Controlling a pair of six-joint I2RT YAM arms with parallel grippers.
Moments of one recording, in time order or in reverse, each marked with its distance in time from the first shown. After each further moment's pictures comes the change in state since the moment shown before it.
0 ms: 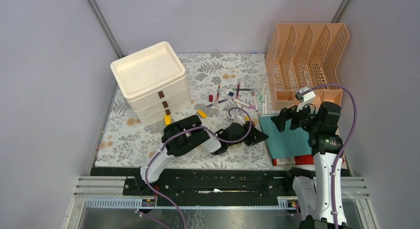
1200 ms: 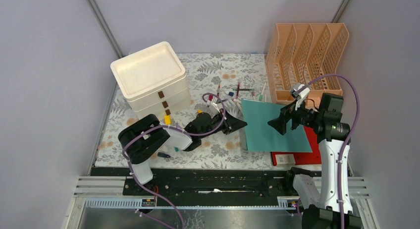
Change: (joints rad) left arm 0.166 -0.477 -0.383 0.079 0.128 0.187; right arm -0.003 0.141 0.188 -0.277 -0.230 -0.235
